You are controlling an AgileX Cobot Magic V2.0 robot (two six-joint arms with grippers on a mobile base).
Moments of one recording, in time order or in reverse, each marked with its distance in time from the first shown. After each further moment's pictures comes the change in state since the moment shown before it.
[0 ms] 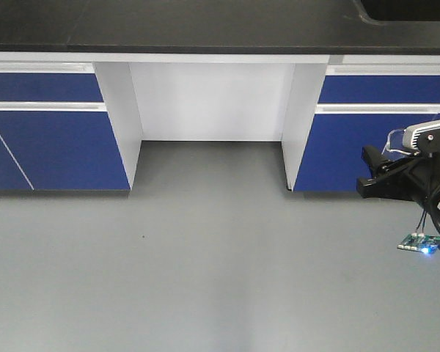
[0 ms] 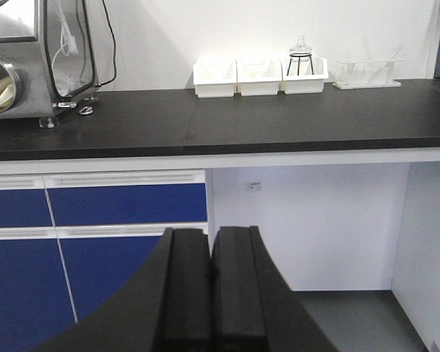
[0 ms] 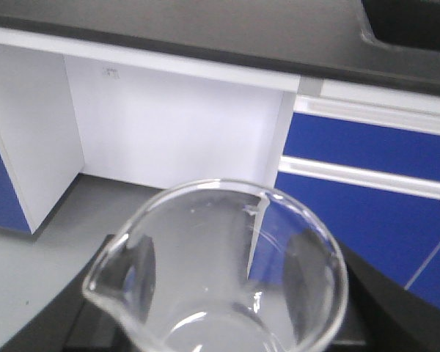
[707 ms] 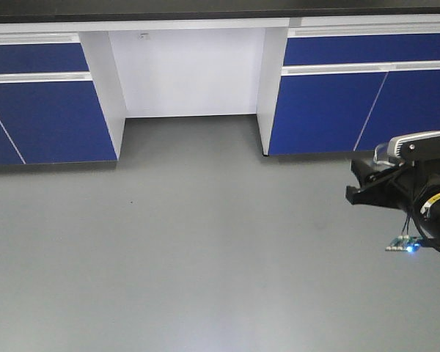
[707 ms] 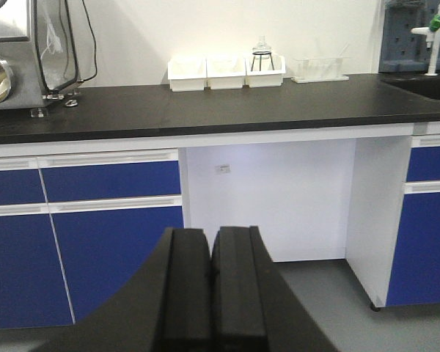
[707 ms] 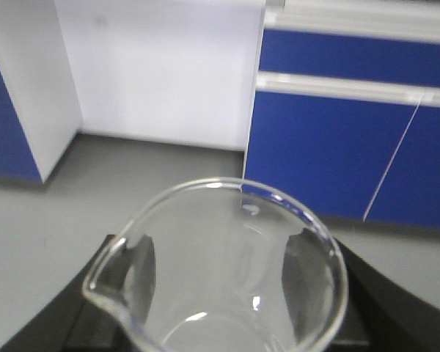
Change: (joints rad) left arm 0.000 0.000 0.000 0.000 0.000 0.000; right arm 0.000 0.159 0.000 0.023 -0.154 0.000
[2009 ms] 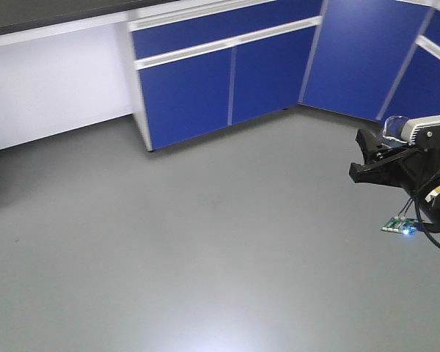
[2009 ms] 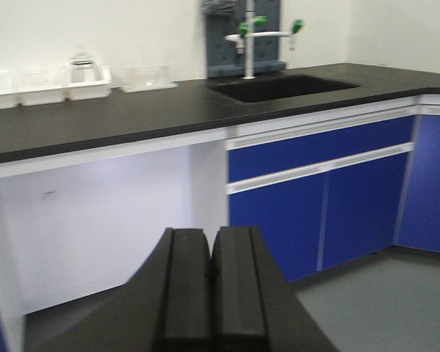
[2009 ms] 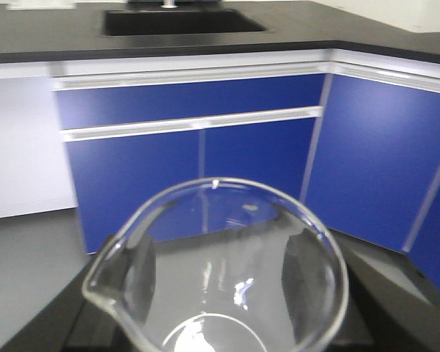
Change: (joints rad) left arm 0.000 0.000 0.000 0.000 0.000 0.000; right arm 0.000 0.000 -0.003 0.032 -0.160 0.000
